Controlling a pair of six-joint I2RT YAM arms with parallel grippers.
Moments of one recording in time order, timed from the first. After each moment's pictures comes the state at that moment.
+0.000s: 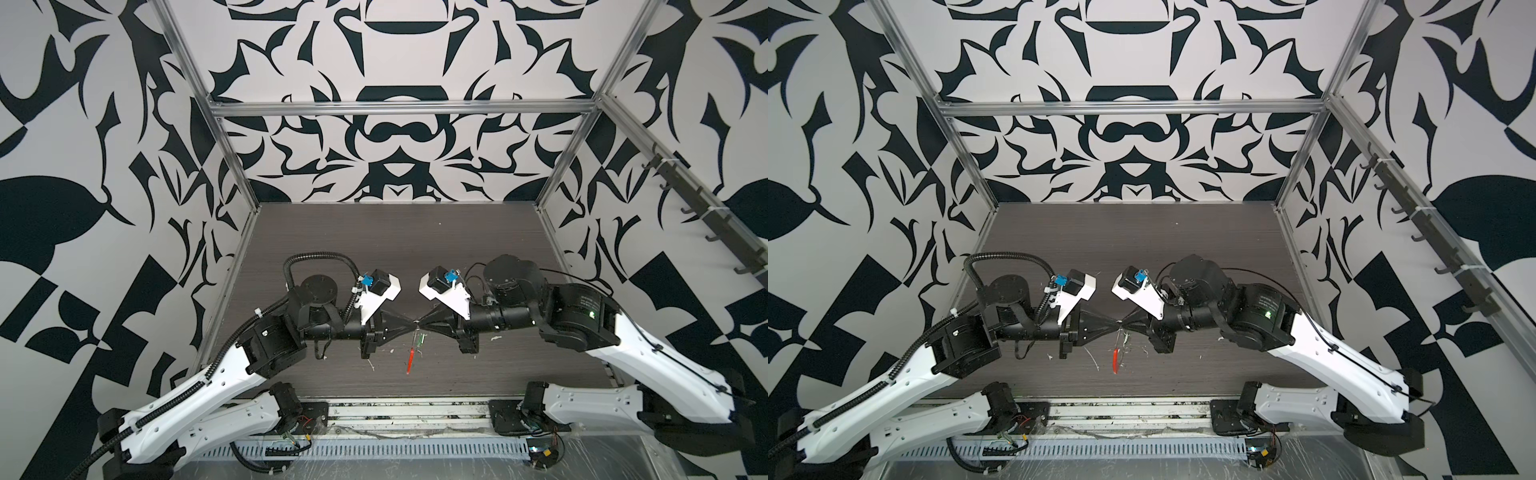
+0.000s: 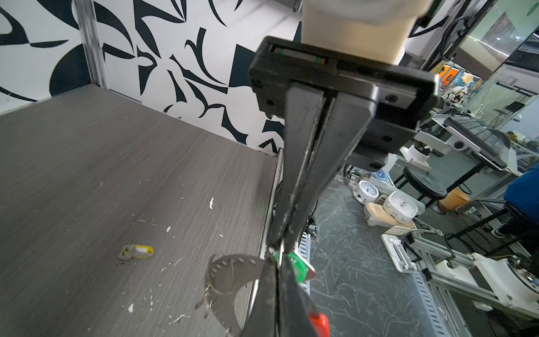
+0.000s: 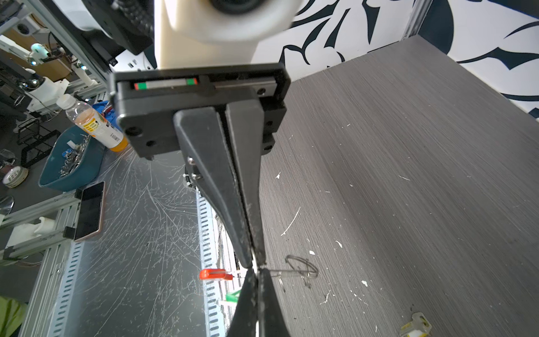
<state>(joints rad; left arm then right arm) -0.99 0.83 0.94 -0.31 0.55 -0.22 1.07 1.08 1.42 -0.92 -0.34 0.03</state>
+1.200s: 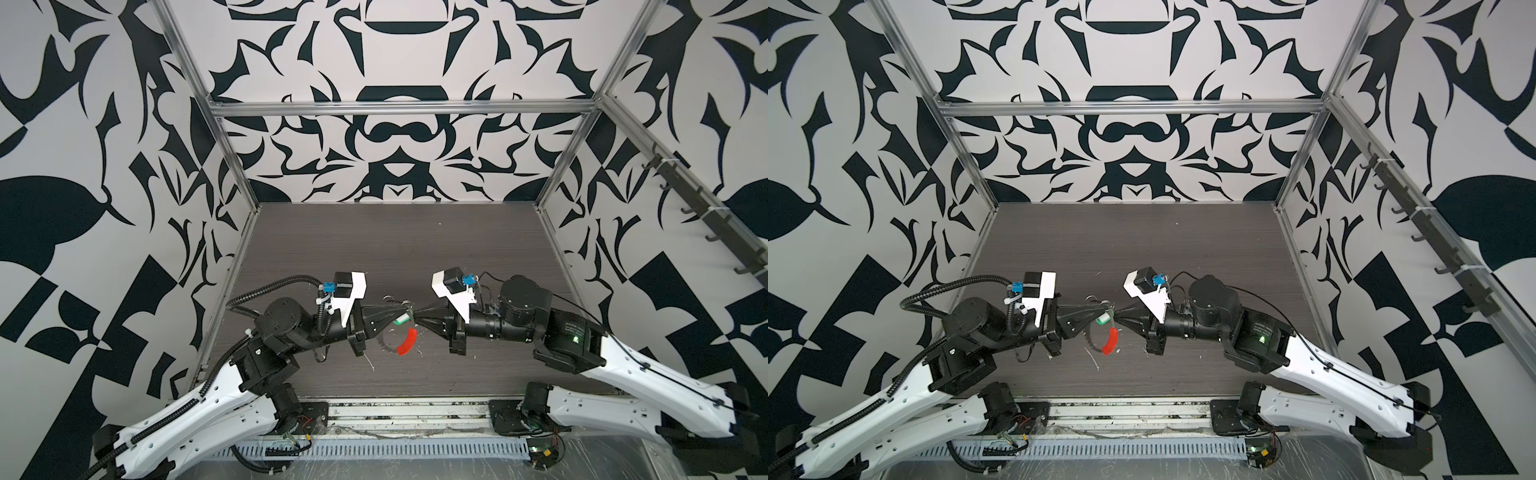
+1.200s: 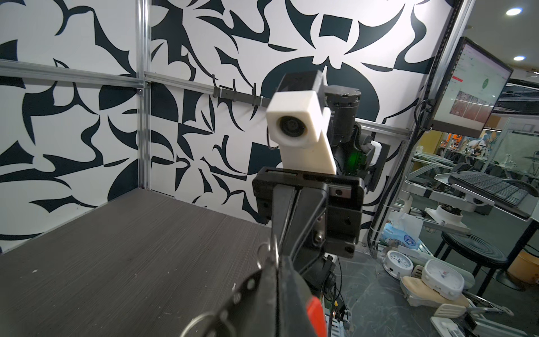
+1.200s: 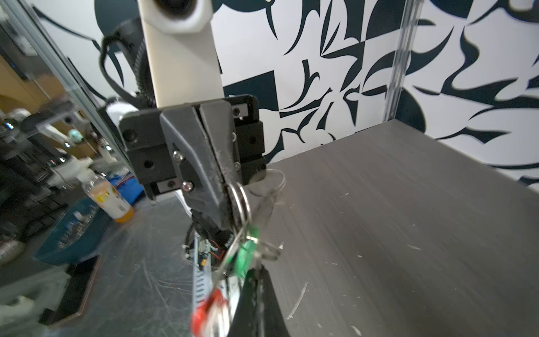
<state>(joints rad) -0.99 0.67 0.73 0.14 0.42 -0.27 1.07 0.91 1.04 -0.34 -0.32 0.16</state>
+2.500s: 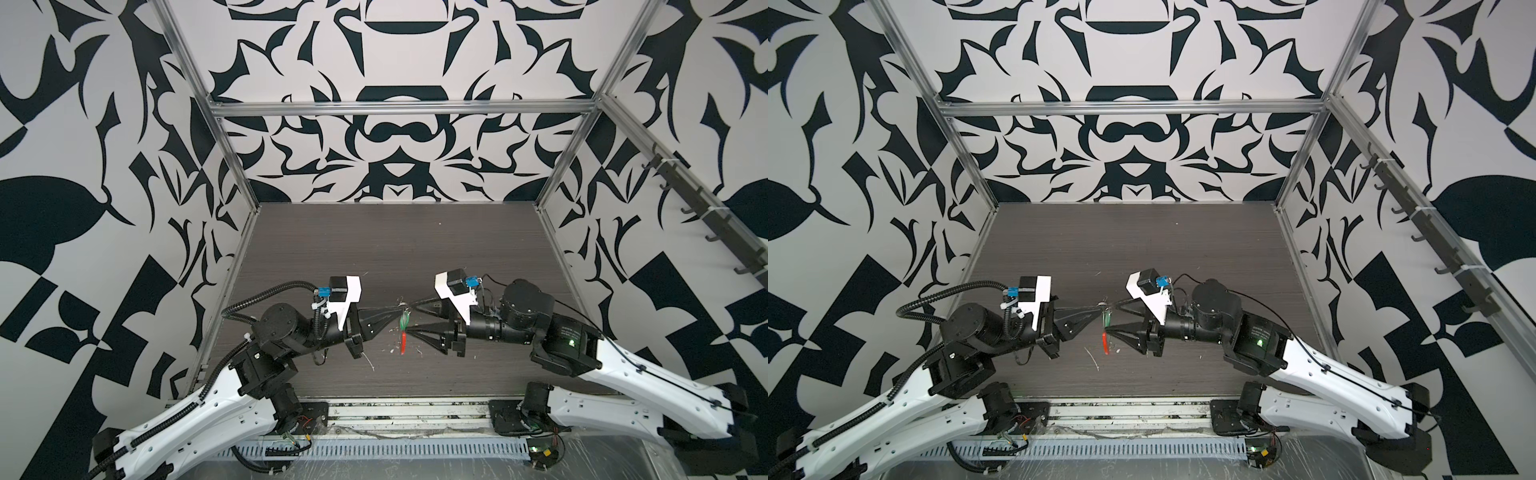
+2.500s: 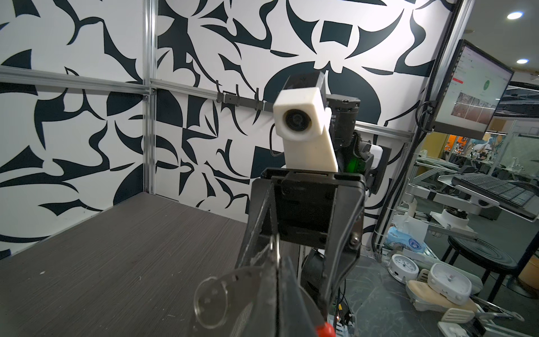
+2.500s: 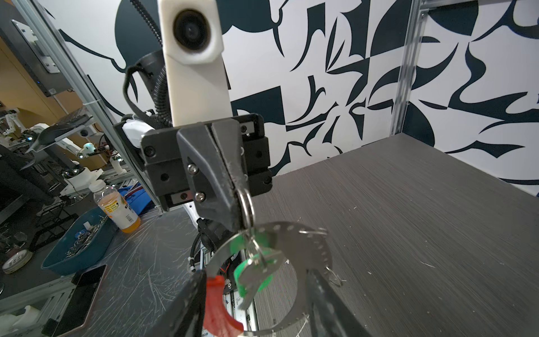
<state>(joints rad) -0.99 0.63 0.69 0.16 0.40 -0.26 1.08 0.88 0.98 -0.23 -0.33 0.19</state>
